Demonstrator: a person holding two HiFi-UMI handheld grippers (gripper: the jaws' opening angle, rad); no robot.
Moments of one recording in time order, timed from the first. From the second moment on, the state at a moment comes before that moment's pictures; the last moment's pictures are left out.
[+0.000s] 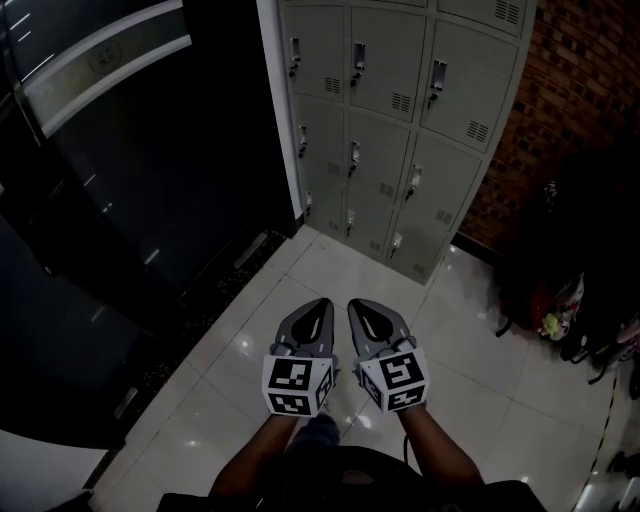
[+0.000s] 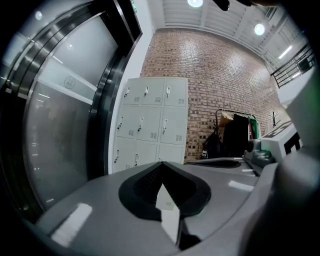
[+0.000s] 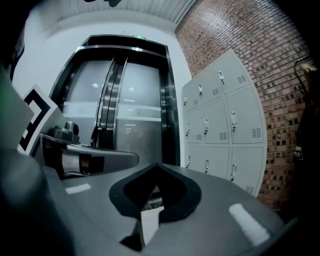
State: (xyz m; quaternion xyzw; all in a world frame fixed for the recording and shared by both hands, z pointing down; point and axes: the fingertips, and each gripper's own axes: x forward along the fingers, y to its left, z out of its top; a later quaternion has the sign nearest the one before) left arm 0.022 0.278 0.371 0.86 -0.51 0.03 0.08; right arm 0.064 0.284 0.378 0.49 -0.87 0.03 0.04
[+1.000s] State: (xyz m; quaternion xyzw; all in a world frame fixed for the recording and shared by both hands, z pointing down) left arm -0.064 0.057 0.368 0.85 -0.51 0.02 0.09; right arm -0.019 0.060 0.372 0.48 -0.87 0.03 0.05
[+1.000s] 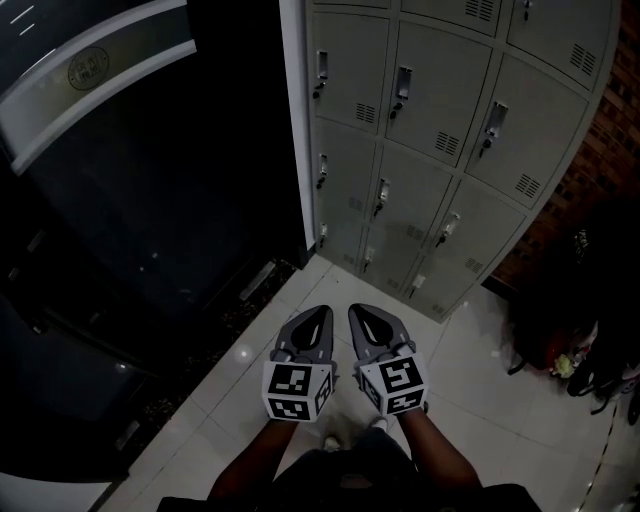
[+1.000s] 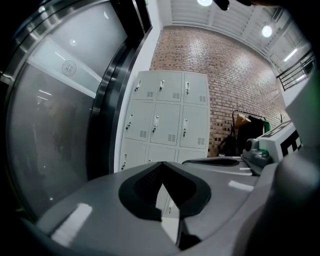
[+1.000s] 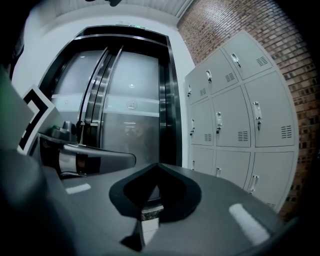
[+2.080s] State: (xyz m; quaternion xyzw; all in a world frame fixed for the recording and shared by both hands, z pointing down) left arm -0.022 -0.192 0.369 0.82 -0.57 0.03 0.09; right arm 0.015 -0.198 0.360 0.42 -0.91 0.02 0.03
